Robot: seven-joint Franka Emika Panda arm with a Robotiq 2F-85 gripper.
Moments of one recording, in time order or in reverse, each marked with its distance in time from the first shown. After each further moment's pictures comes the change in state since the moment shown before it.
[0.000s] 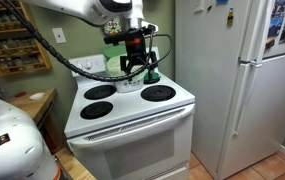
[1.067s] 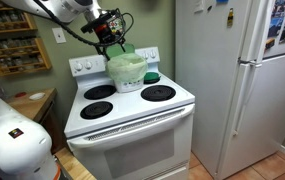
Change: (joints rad) arm 0.219 0.089 0.329 0.191 -0.108 0.047 0.058
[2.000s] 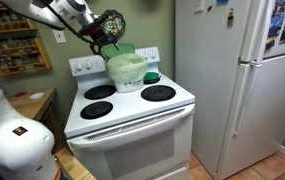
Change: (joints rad) arm 0.071 0.112 0.074 0.081 -0.064 0.078 0.023
